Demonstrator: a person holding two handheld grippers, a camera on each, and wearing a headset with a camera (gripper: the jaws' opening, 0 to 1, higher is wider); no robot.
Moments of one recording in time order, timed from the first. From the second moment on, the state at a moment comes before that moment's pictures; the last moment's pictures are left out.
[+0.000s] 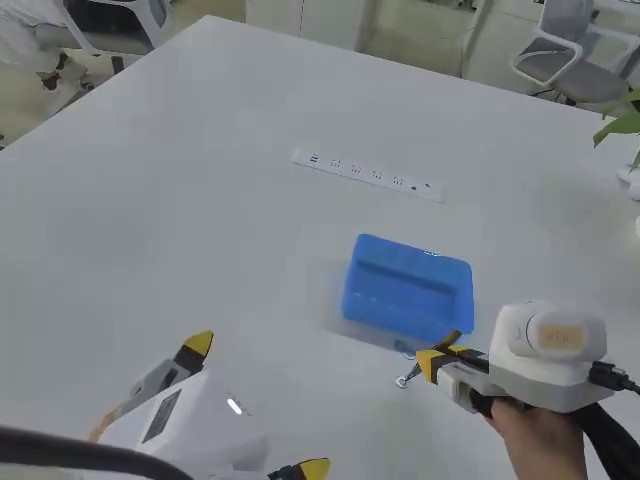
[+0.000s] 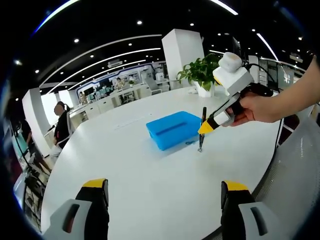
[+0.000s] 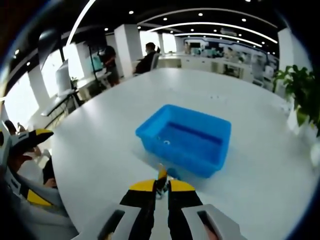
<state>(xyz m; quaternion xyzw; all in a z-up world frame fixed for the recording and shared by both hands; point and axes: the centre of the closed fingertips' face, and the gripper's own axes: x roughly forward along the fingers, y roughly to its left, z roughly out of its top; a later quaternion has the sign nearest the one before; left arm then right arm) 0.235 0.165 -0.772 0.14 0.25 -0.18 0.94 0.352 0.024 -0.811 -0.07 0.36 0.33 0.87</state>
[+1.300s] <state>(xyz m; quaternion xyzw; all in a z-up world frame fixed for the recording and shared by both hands) 0.234 0.165 -0.767 0.15 0.24 -0.18 0.94 0.352 0.030 -0.813 -0.10 0.37 0.33 0.86</state>
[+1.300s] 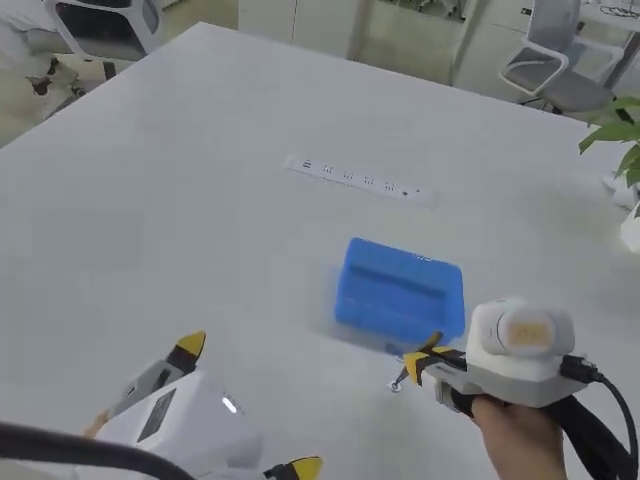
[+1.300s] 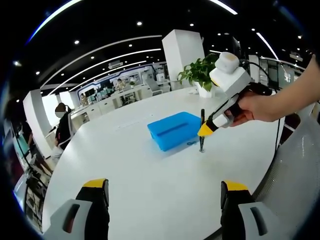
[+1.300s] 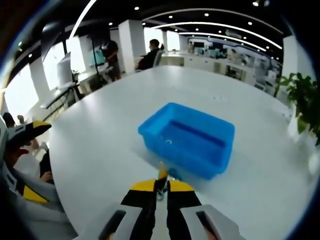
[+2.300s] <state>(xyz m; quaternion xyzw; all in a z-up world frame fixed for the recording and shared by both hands) 0.232 0.163 -0.760 0.15 0.25 -0.18 0.94 0.421 0.065 -0.749 -0.11 0.29 0.36 0.88</state>
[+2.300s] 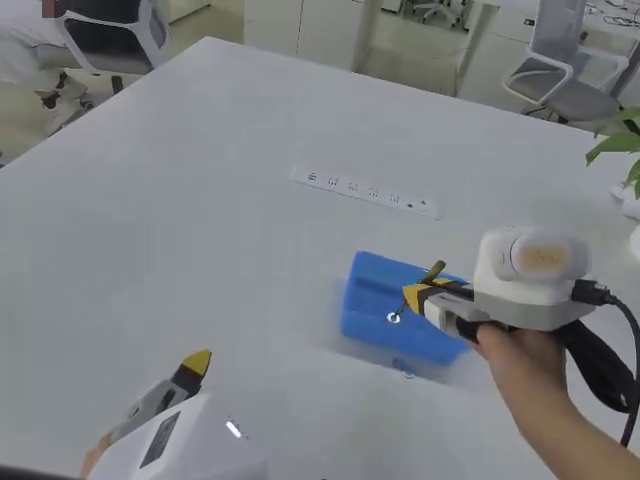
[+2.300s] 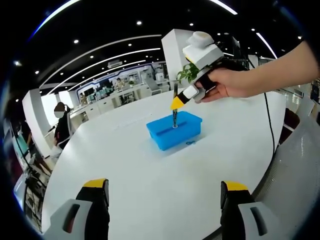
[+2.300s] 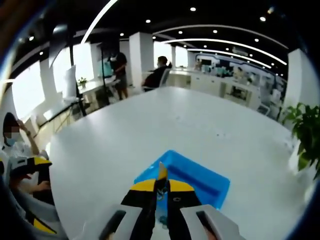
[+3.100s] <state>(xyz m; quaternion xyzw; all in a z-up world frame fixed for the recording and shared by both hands) 0.231 0.163 -0.765 0.15 0.25 -0.18 0.94 0.425 0.070 -0.792 -0.12 0.34 0.35 0.86</state>
